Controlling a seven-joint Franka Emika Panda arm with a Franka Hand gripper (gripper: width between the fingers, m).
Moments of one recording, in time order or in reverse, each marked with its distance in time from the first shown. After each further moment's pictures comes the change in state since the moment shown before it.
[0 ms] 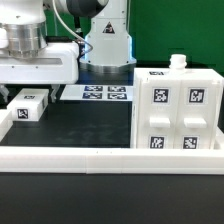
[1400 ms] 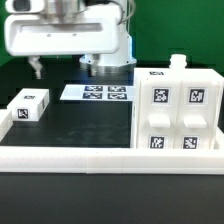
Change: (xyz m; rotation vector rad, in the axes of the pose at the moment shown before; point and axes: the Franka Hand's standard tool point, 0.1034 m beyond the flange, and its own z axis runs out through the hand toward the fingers) arm 0.017 -0.028 -0.054 0.041 0.031 0.047
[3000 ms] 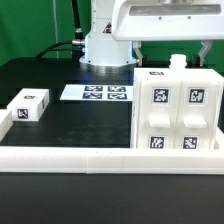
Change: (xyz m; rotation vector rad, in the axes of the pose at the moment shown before) arm 0.054 -0.245 -0.038 0.012 0.029 0.051
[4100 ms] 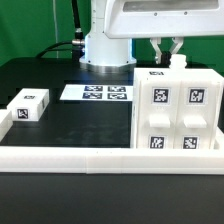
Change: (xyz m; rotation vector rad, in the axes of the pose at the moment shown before) arm 0.045 0.014 -0.023 0.004 -0.059 -0.086
